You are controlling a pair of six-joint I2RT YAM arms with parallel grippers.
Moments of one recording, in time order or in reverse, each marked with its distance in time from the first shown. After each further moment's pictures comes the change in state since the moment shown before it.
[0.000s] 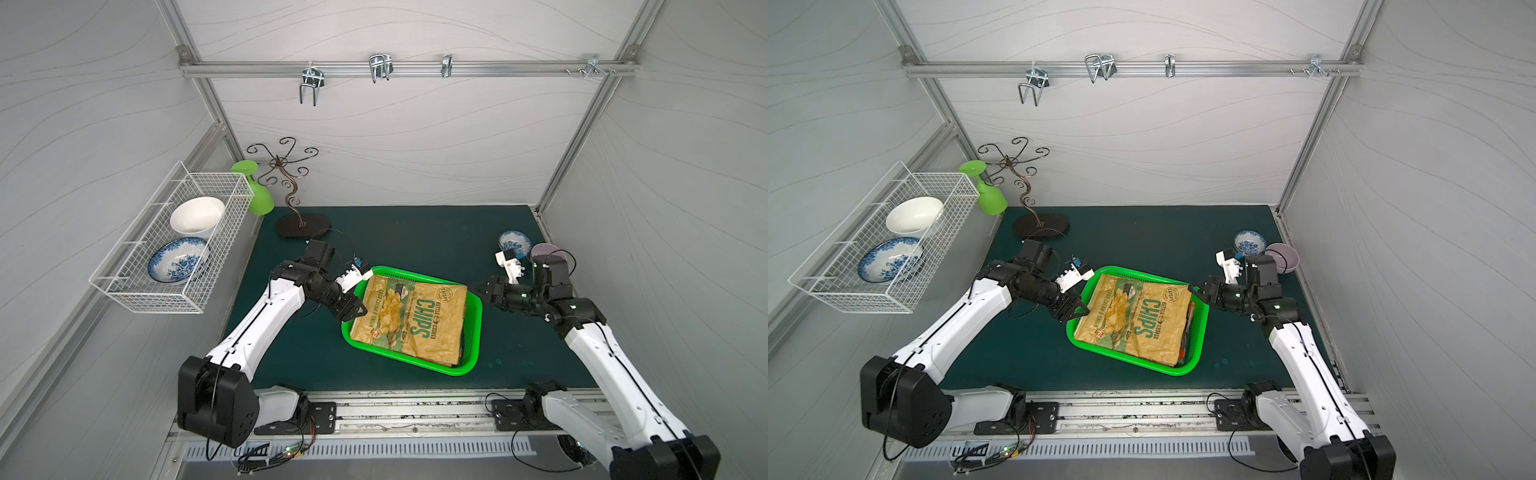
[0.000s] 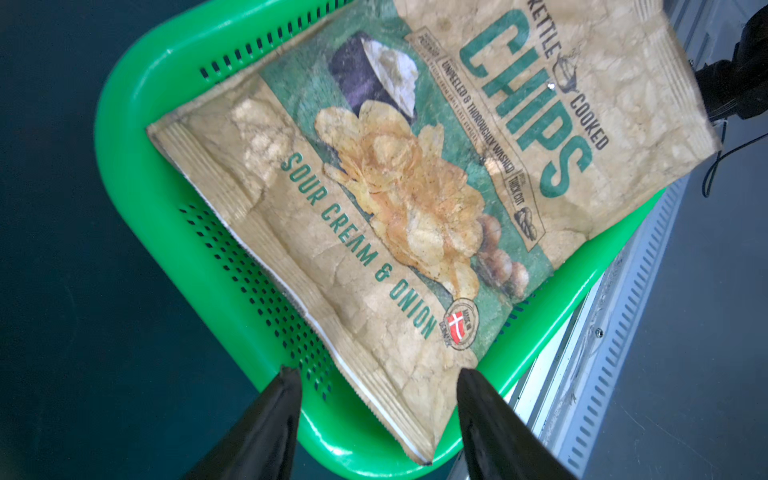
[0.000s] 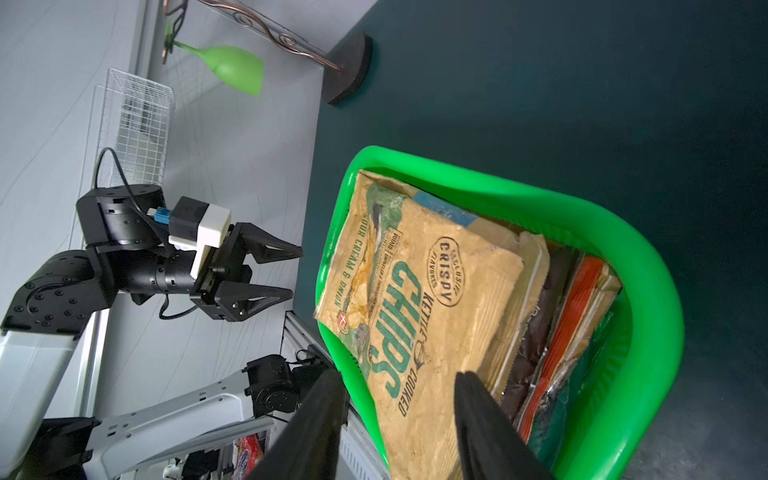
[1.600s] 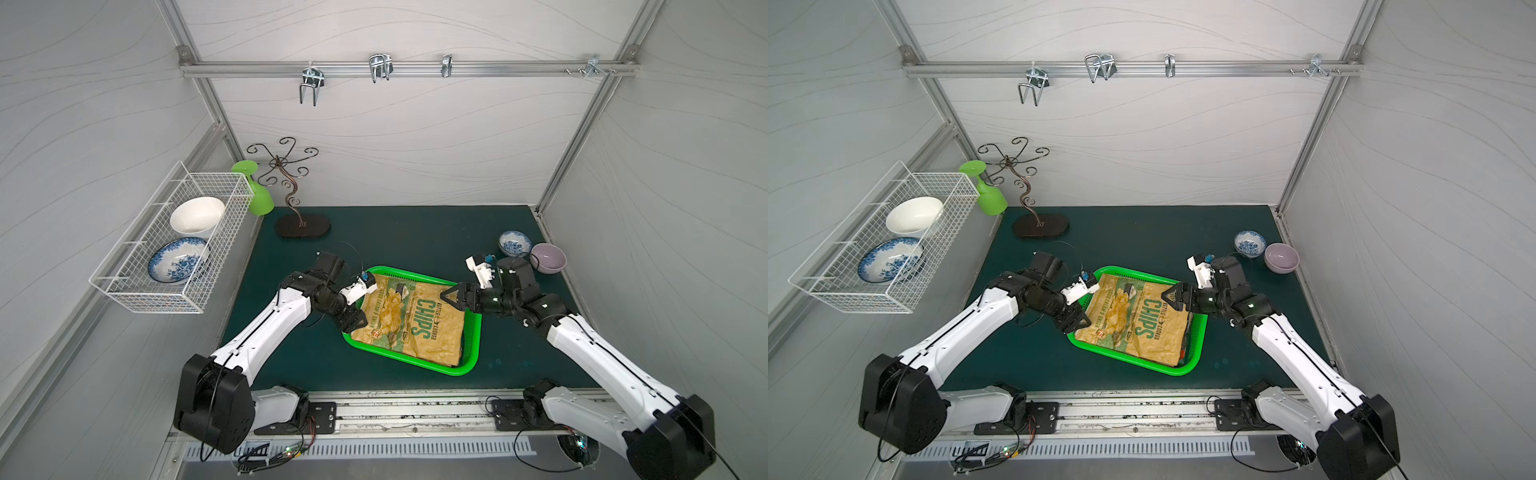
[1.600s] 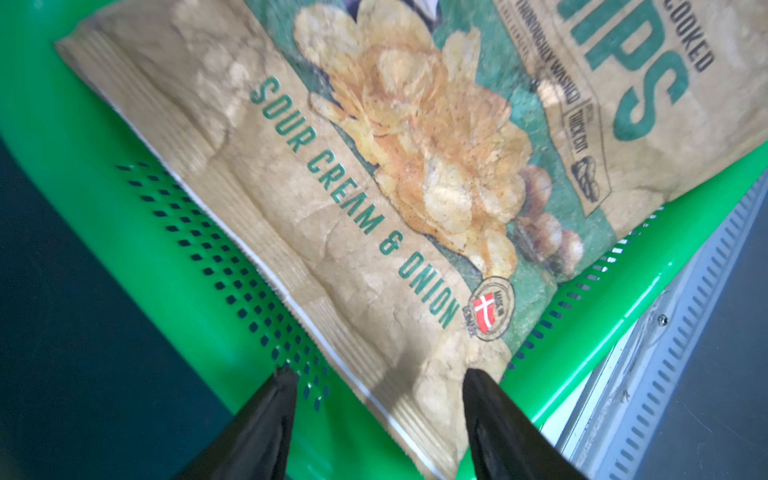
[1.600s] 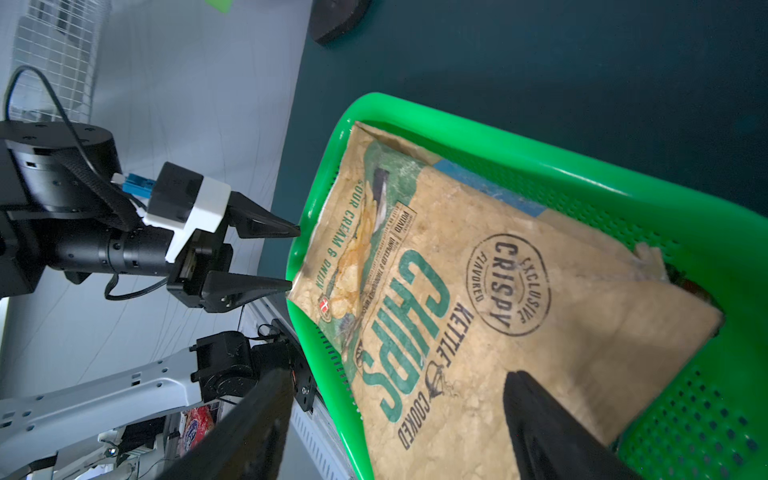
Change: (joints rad) left arm -0.077 -0.032 -0.117 0.077 -0.137 -0.030; right arm 0.288 0.081 -0.031 0.120 0.208 0.000
